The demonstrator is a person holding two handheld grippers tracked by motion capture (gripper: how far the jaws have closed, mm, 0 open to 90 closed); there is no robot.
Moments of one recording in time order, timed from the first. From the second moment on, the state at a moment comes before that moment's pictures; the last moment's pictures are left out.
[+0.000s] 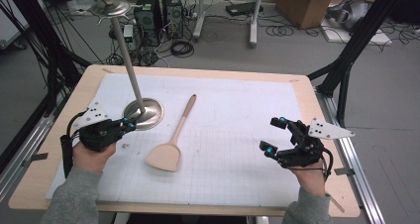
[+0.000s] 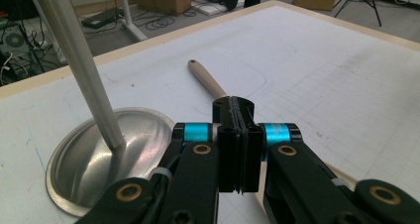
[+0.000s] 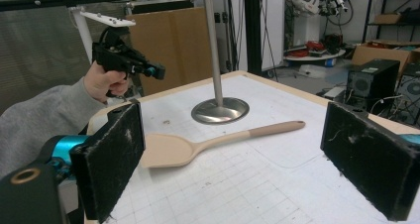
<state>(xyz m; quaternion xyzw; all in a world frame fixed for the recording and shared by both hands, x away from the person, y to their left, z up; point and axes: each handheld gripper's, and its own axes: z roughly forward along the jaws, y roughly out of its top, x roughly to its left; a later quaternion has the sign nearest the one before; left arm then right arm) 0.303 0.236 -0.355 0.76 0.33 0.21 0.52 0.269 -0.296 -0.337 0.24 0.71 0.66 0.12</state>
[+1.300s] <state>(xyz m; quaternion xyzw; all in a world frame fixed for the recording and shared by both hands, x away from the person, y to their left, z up) 0.338 0.203 -0.371 0.75 0.37 0.20 0.51 0.269 -0.301 -0.338 0.24 0.70 0.66 0.12</state>
